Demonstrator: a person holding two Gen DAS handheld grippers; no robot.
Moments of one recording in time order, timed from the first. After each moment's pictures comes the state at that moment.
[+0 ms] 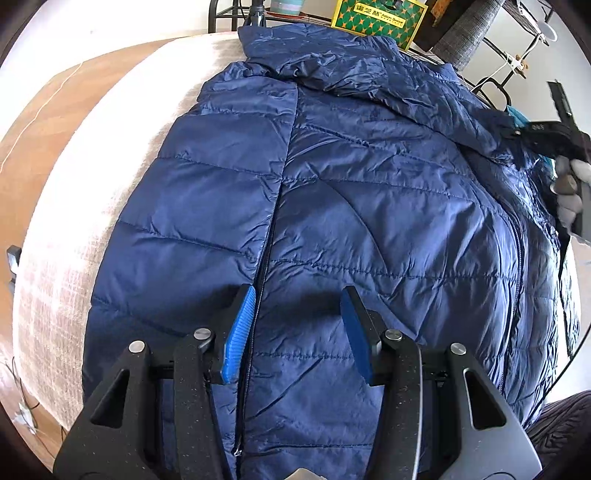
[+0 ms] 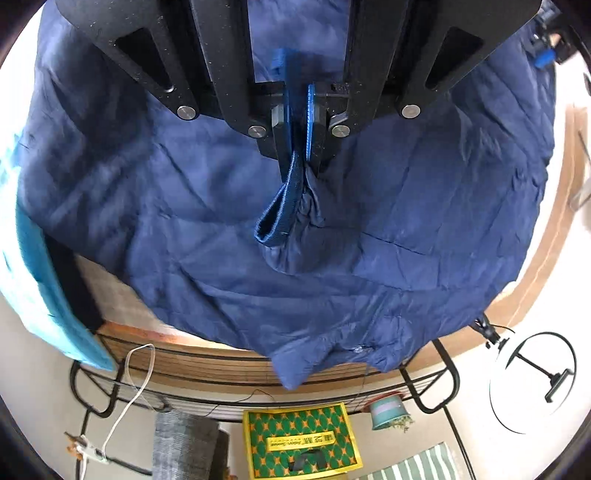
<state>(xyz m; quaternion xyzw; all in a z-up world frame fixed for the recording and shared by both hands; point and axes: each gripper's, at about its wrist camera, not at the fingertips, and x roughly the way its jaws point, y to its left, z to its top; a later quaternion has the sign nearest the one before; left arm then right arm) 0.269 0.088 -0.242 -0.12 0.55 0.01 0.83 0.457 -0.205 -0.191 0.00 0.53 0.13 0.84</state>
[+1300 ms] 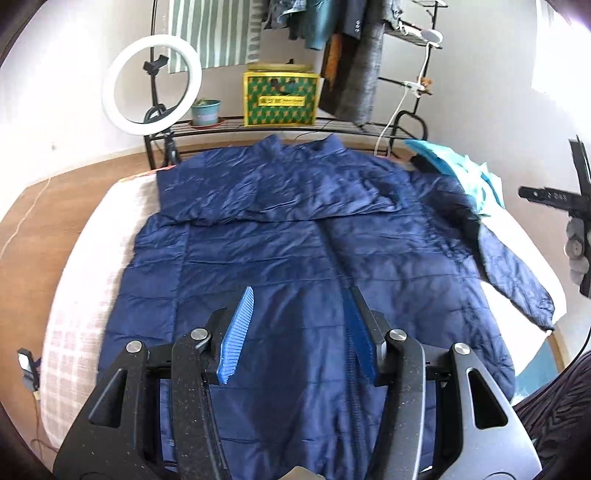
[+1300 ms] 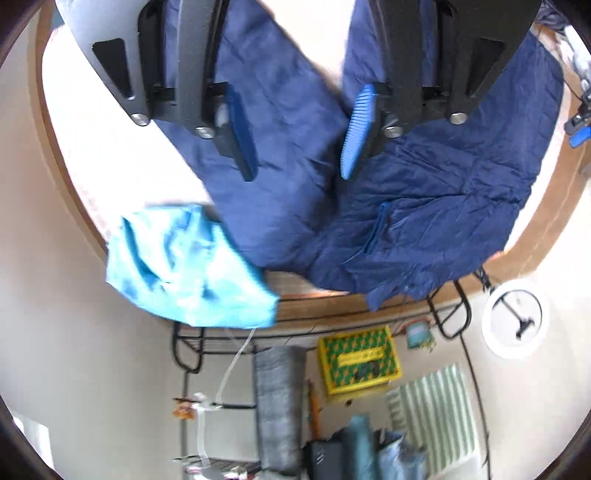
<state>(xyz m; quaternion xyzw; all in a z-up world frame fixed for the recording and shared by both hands) 0.230 -0.021 -0.120 -0.03 0.38 -0.09 0.92 0.250 -0.395 -0.079 0.03 0.39 0.04 0.92</state>
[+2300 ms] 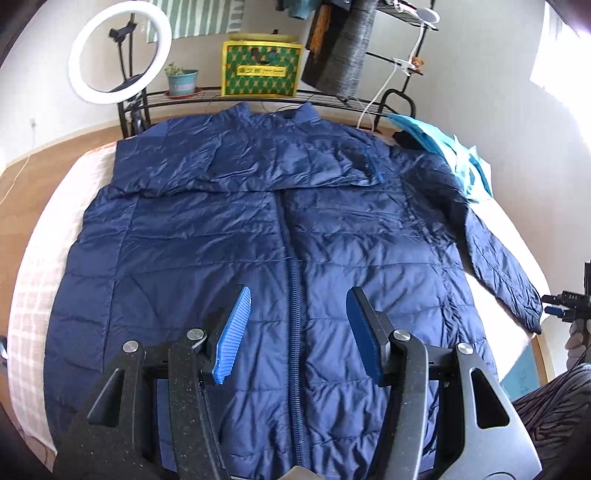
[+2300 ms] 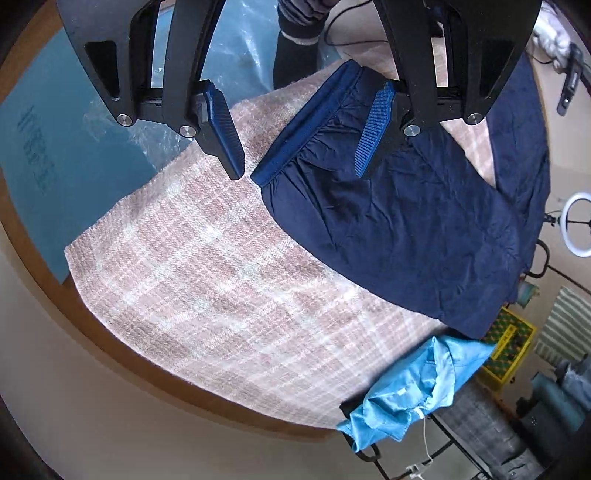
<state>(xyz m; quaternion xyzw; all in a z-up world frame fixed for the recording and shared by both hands) 0.255 -0.061 -0.151 -0.05 0.43 -0.11 0.89 0.122 -0.599 -0.214 0.26 0.52 -0.11 0.81</state>
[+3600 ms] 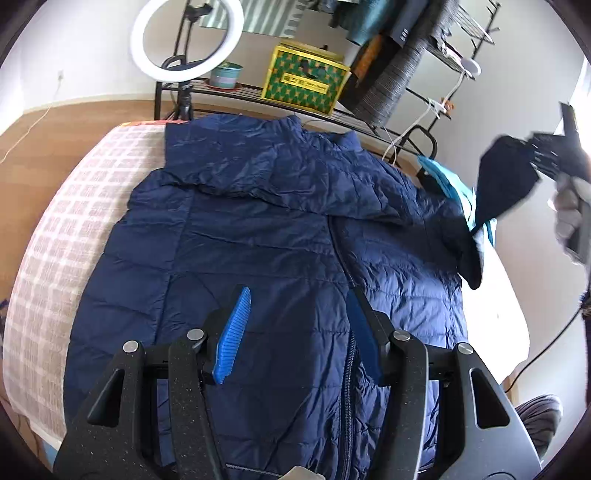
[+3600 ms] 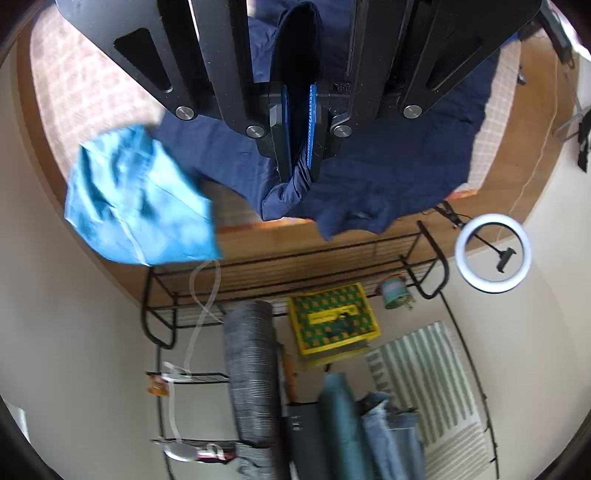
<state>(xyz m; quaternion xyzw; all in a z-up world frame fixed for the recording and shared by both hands) 0.252 0.033 -0.133 -0.15 0.42 -0.08 0.89 0.374 -0.292 0.003 0.07 0.37 0.08 0.92</state>
